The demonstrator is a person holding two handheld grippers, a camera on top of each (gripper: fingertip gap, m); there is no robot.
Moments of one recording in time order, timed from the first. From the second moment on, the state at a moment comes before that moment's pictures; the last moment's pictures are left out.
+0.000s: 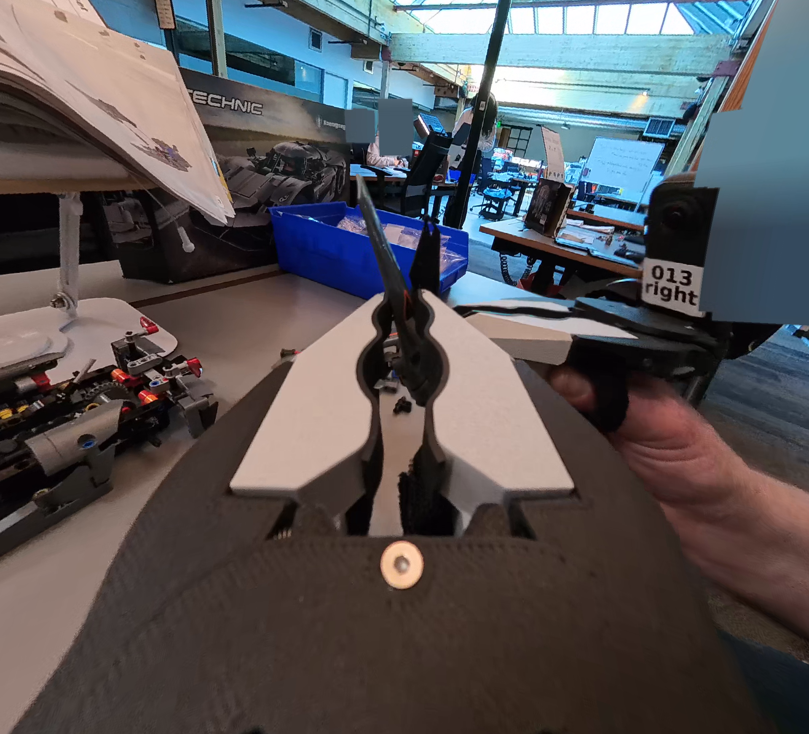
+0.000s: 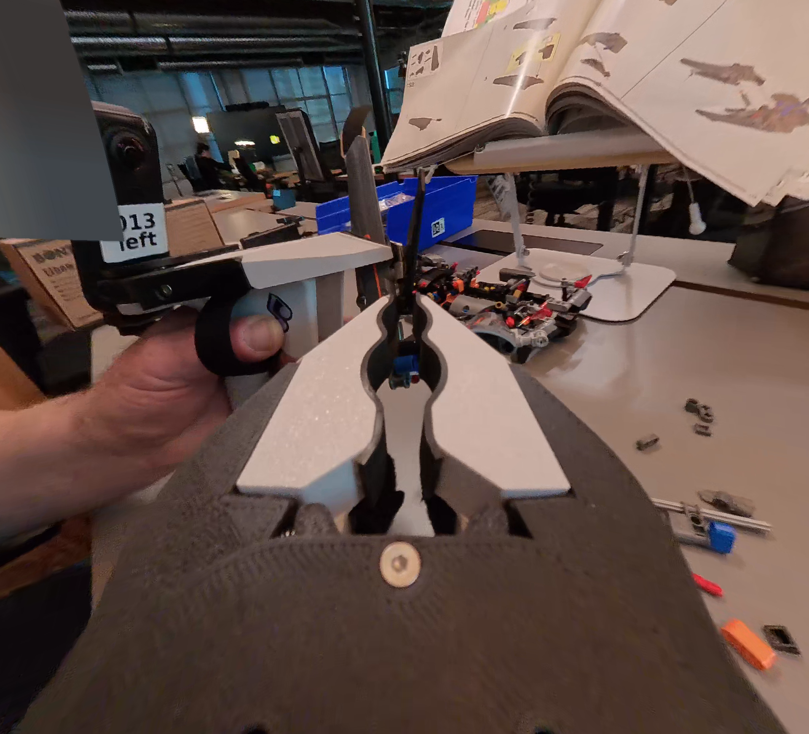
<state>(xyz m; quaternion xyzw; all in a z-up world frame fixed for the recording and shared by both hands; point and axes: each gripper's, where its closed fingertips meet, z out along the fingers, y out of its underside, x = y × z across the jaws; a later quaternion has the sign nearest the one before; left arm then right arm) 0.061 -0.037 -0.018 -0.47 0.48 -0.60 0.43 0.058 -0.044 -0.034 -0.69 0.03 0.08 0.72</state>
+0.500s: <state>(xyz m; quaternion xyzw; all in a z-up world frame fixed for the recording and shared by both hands) 0.059 -0.036 -0.006 -0.46 0.41 -0.69 0.38 0.058 -0.045 -0.020 -0.71 -0.01 -0.07 0.71</state>
